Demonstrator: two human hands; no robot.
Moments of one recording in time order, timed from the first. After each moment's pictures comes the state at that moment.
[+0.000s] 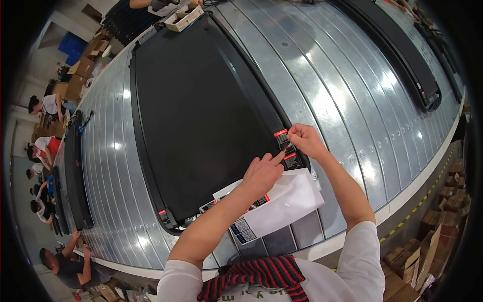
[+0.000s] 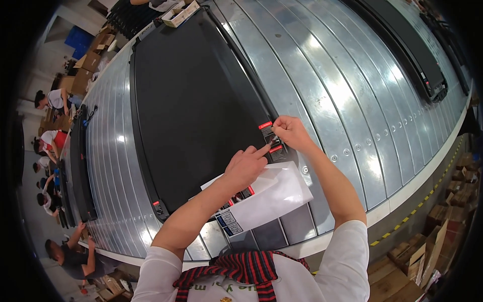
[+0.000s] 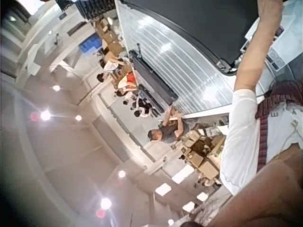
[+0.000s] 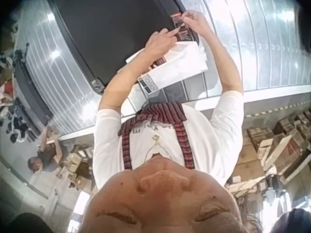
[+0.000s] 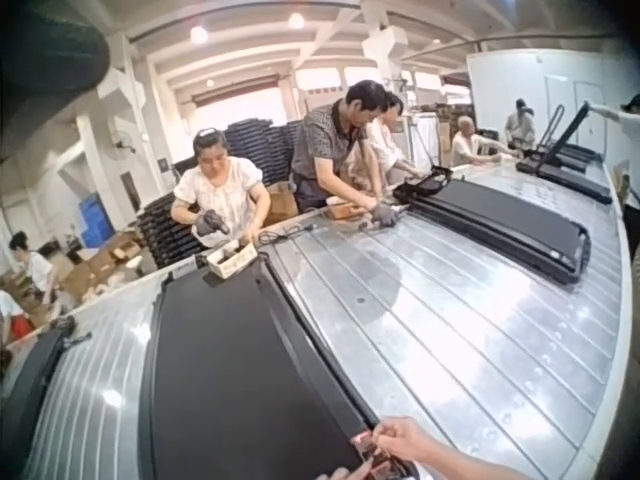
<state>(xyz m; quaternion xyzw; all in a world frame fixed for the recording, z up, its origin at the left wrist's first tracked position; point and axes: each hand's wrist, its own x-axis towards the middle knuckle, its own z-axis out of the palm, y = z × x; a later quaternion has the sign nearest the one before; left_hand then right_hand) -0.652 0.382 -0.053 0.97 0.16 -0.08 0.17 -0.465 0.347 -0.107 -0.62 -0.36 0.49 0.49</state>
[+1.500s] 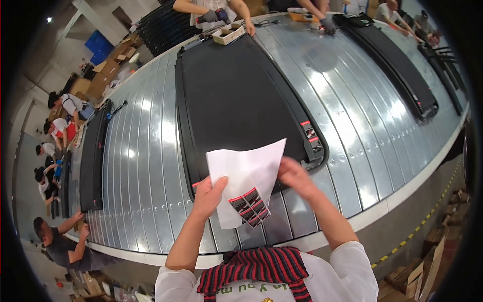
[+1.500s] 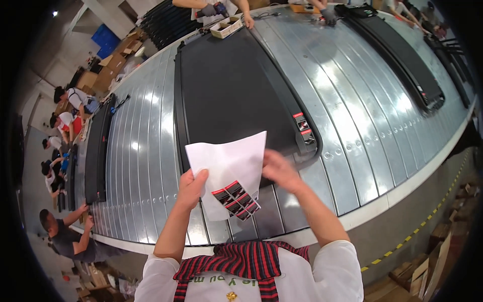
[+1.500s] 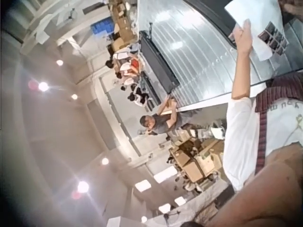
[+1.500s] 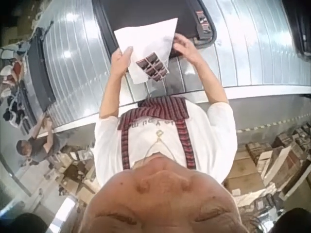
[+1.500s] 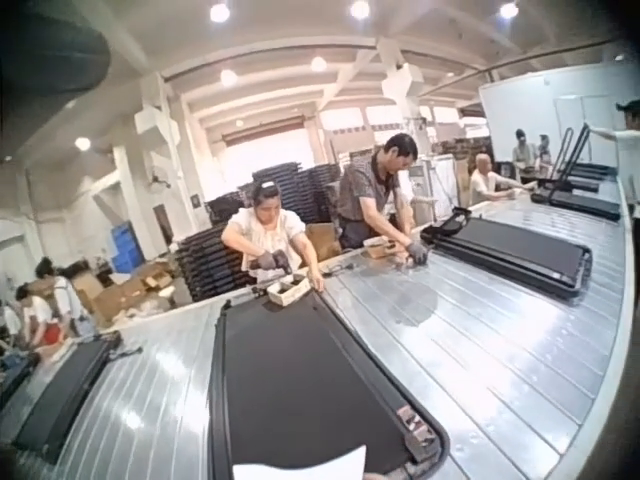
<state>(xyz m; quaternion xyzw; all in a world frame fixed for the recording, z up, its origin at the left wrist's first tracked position) -0.895 0.331 0.045 0.55 0.43 0.30 0.65 -0.663 0.256 -0.027 -0.37 -0.35 0.58 0.63</state>
